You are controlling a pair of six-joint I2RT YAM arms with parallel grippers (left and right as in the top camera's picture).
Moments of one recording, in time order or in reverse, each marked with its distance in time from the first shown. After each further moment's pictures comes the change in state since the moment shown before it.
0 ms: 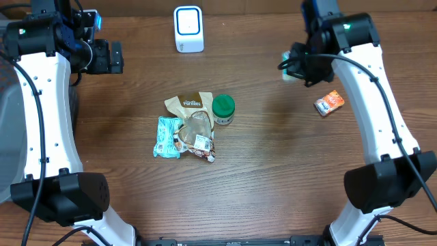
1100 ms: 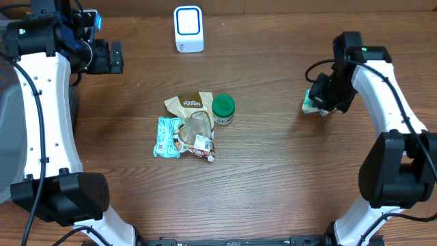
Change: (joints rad) left arm 0.000 0.000 0.000 0.000 0.000 0.000; right arm -0.206 0.006 -0.424 0.230 -0.111 0.030
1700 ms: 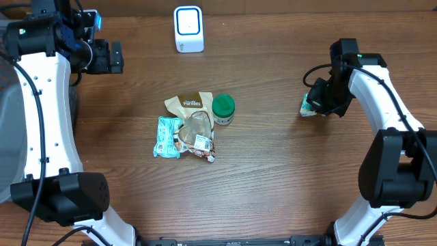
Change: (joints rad) left arm 0.000 0.000 0.000 0.000 0.000 0.000; right arm 0.000 0.004 -0.058 0.071 -0.001 0.019
